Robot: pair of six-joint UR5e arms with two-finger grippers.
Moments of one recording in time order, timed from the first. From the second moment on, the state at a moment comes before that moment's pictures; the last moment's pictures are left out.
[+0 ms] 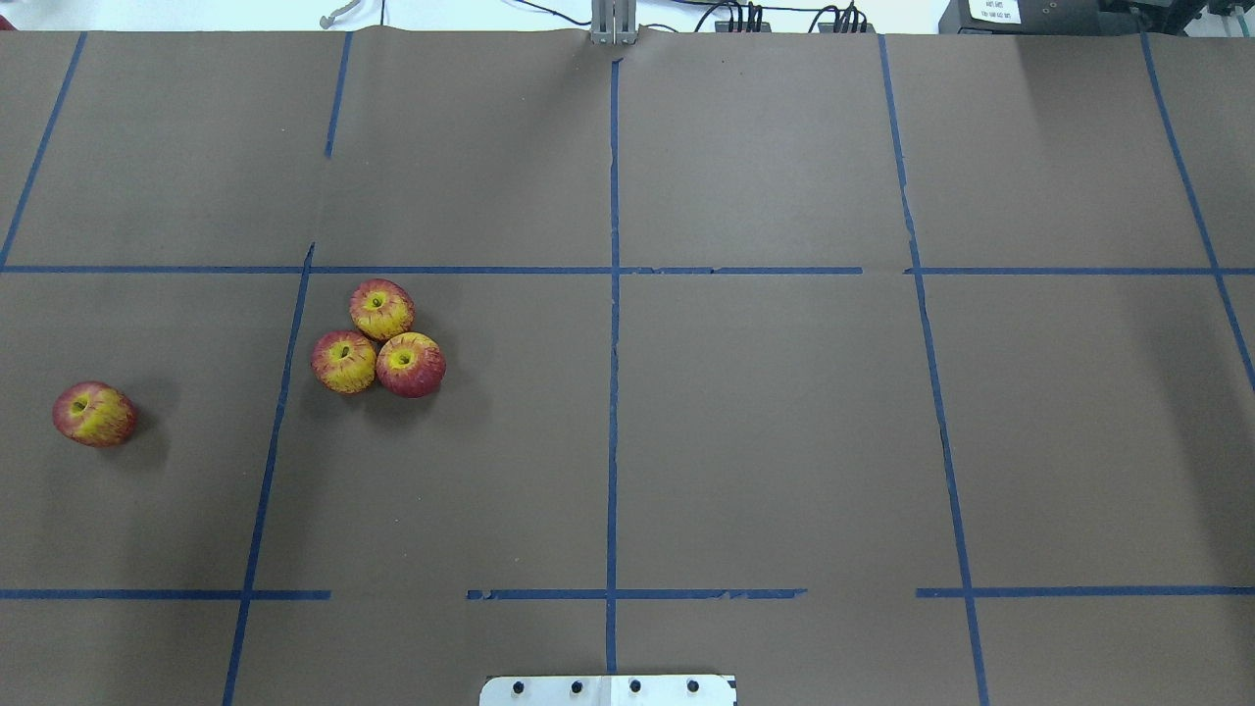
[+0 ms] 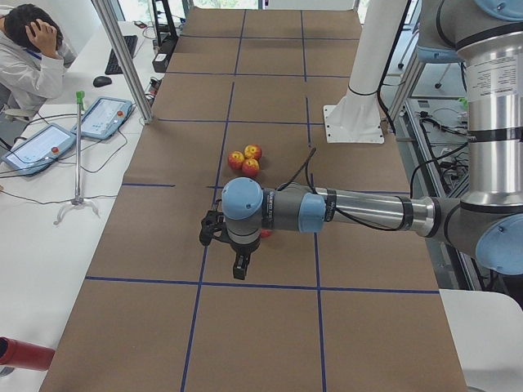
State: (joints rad) left arm -1.46 -1.43 -1.81 -1.61 -2.44 0.06; right arm 1.59 -1.71 1.71 -1.58 2.29 -0.06
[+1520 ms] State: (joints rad) left arm -0.91 -1.42 -1.77 -2.14 -2.13 -0.81; right arm 1.59 -1.71 1.71 -1.58 2.30 -0.06
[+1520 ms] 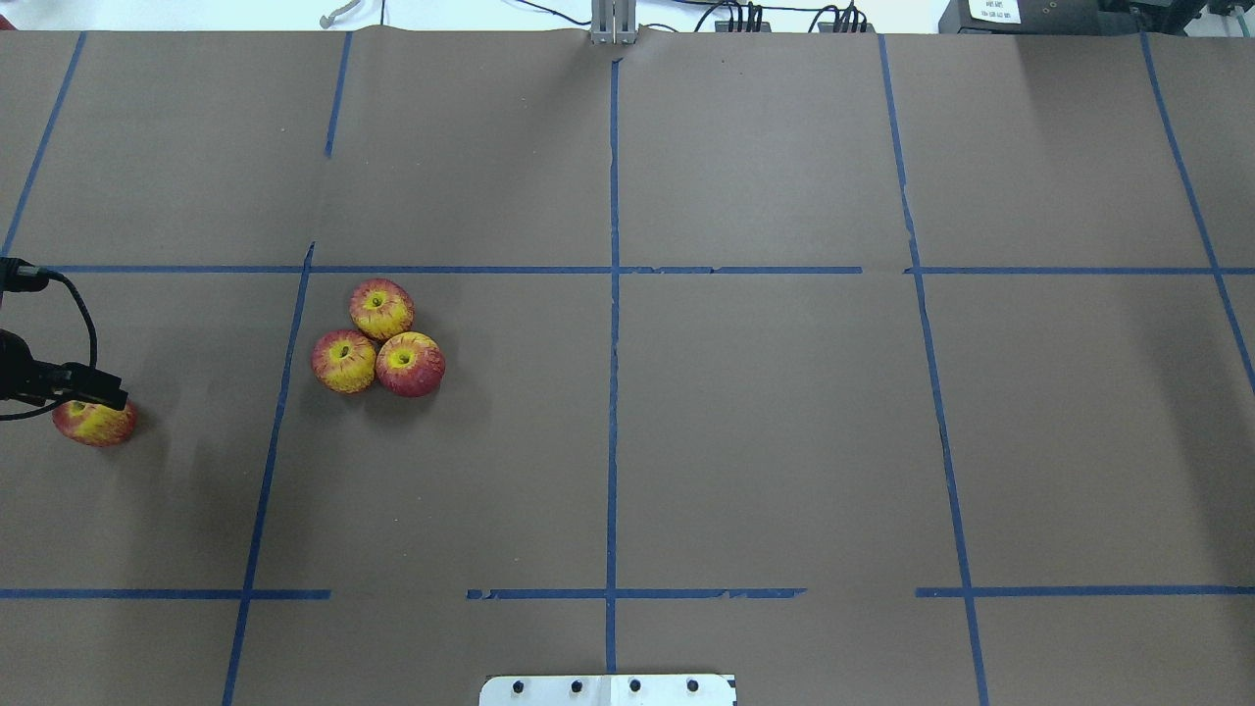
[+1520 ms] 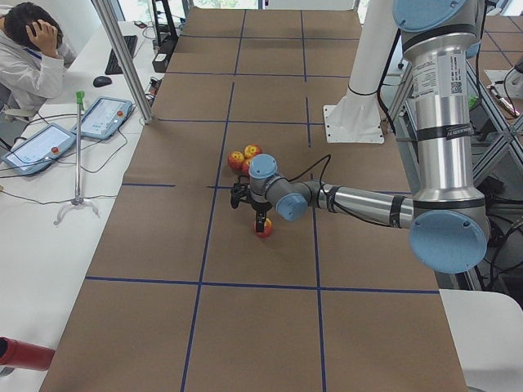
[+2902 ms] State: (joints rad) left arm -0.85 -1.45 -1.70 -2.15 -2.13 -0.81; right arm 1.59 -1.71 1.71 -1.58 2.29 -0.06
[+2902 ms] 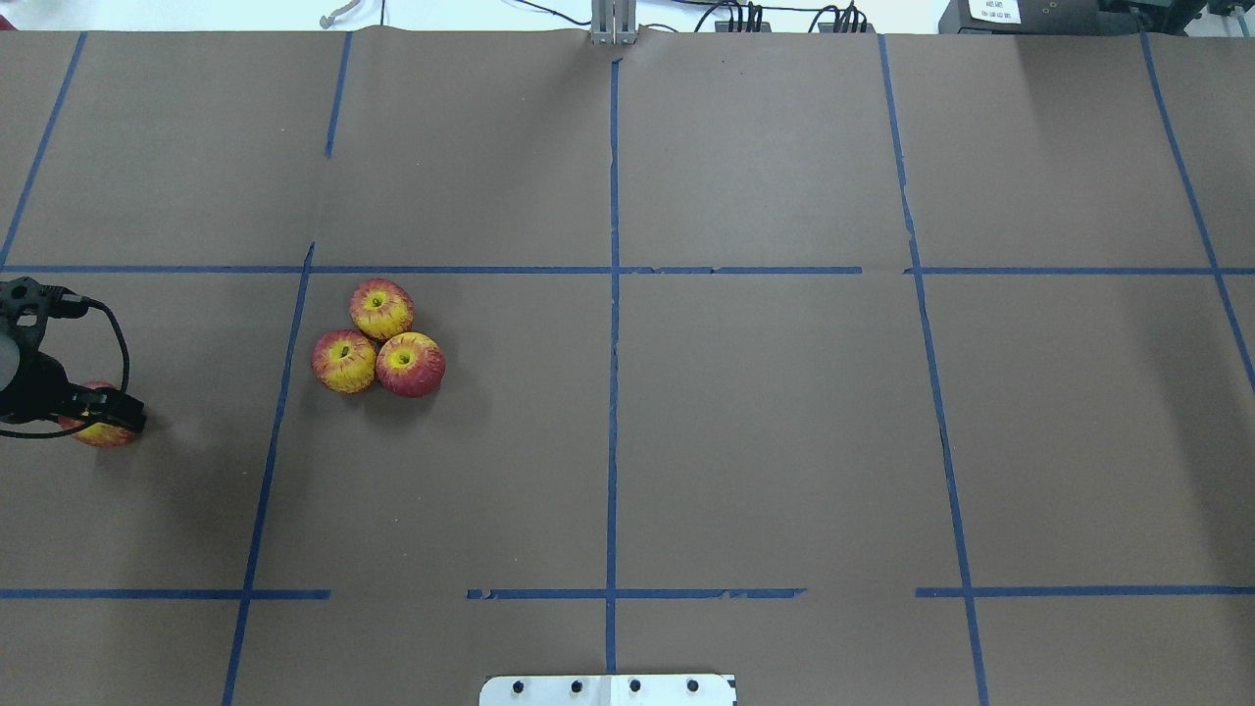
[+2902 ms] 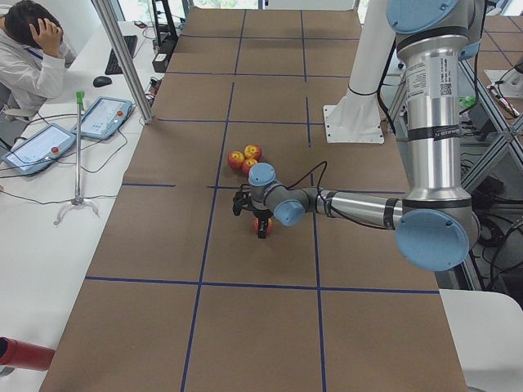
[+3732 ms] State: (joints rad) left arm -0.85 -1.69 -1.89 -1.85 -2.21 -0.95; right arm 1.59 -1.71 1.71 -1.58 2.29 -0.06
